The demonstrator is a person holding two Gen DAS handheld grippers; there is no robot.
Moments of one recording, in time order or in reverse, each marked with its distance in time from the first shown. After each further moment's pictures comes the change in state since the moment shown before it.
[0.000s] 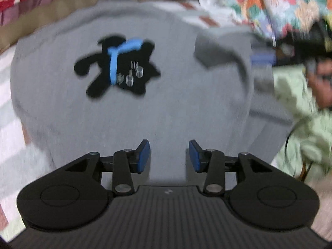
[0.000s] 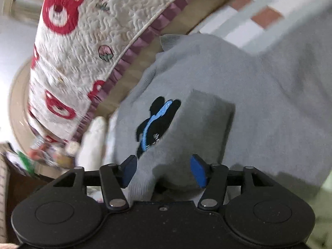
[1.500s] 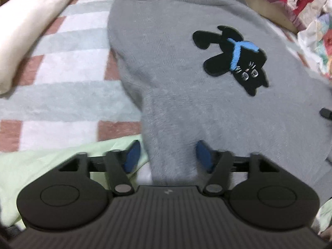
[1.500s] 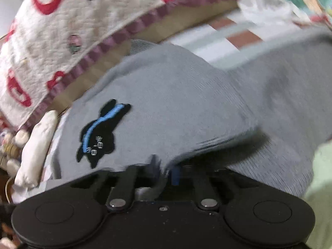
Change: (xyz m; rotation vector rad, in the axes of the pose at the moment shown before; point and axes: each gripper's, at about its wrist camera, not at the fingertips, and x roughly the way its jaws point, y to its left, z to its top) left arm -0.004 0.105 -0.050 -0.443 -0.105 0.261; right arm 0.020 -0.035 -0.033 -0.190 -0.140 -0.190
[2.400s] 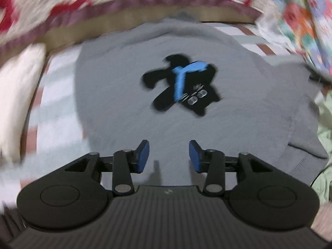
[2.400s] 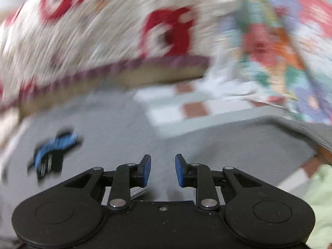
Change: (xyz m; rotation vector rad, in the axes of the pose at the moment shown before) left arm -0.054 -0.112 0.043 0.333 -0.063 -0.019; right arm -0.089 -0.043 0.045 -0.181 -0.242 -0.349
